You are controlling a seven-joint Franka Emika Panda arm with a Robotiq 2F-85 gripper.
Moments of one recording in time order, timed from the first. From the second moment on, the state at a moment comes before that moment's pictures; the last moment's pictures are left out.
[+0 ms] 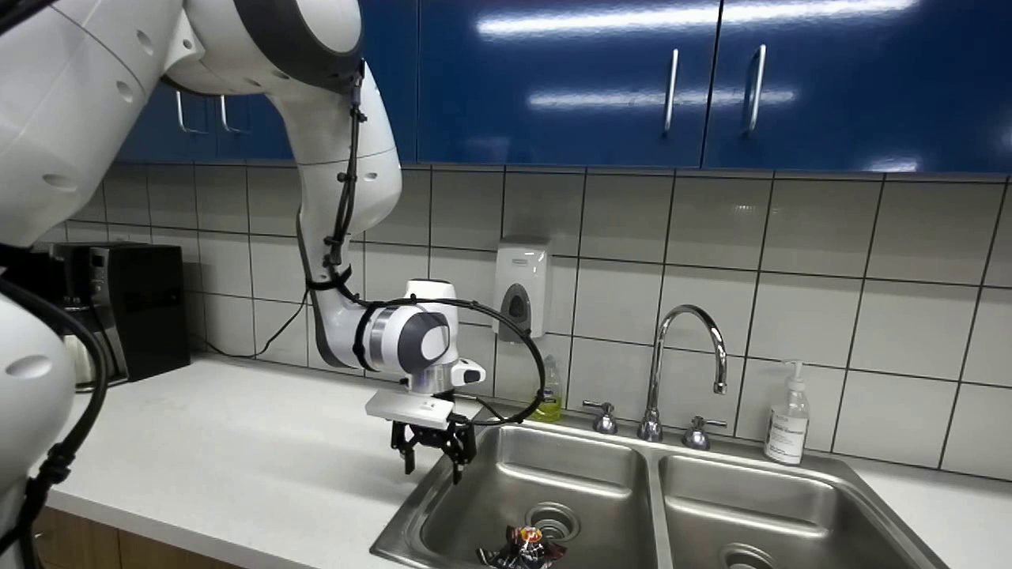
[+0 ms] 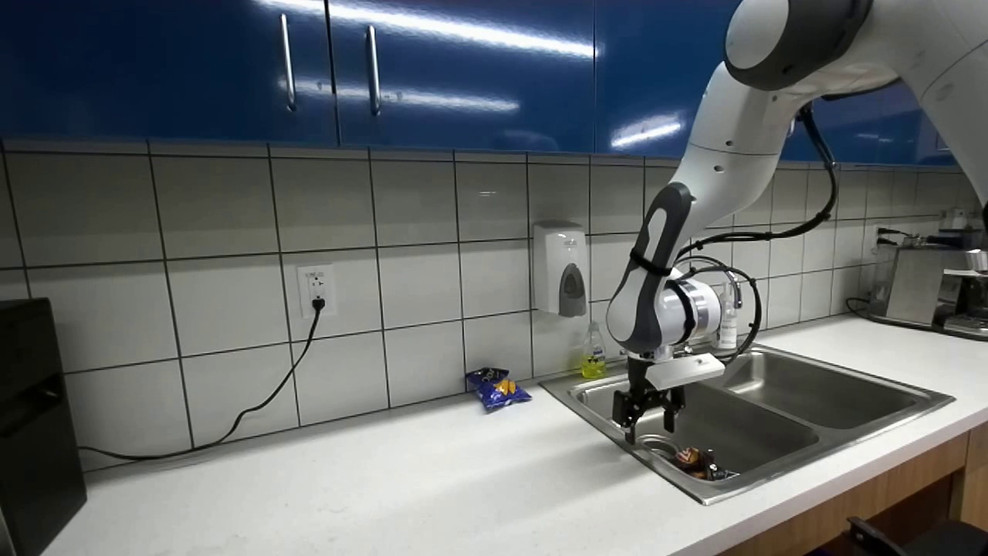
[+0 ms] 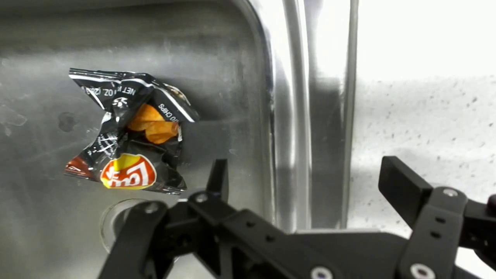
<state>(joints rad) -0.06 0.49 -0.06 -2.28 -0.05 2.79 -0.09</state>
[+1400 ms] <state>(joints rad) 0.05 0.44 0.02 -2.47 -0.06 2.93 -0.02</state>
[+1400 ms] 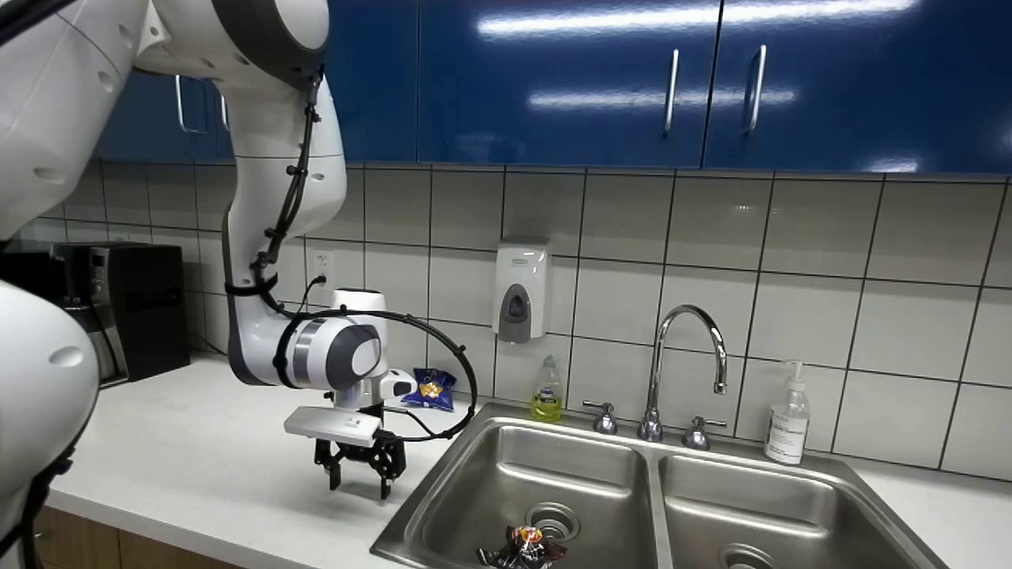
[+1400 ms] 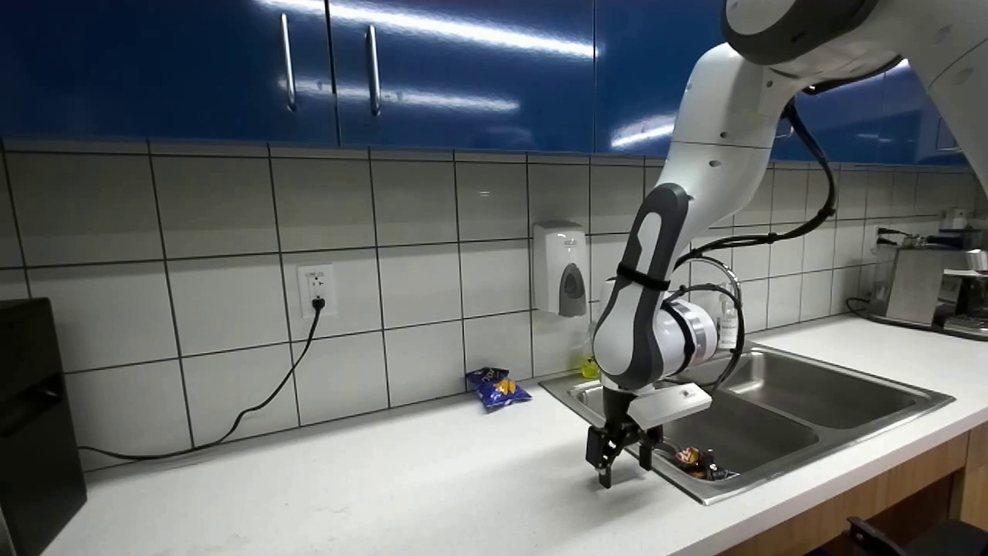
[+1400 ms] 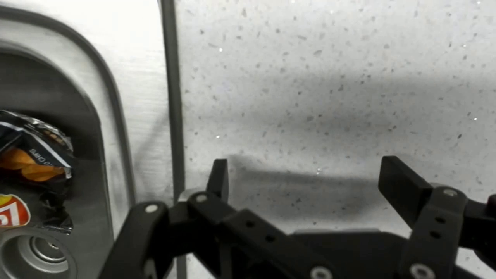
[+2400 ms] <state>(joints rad) 0.12 0.34 0.00 -2.53 -0.03 2.96 0.08</state>
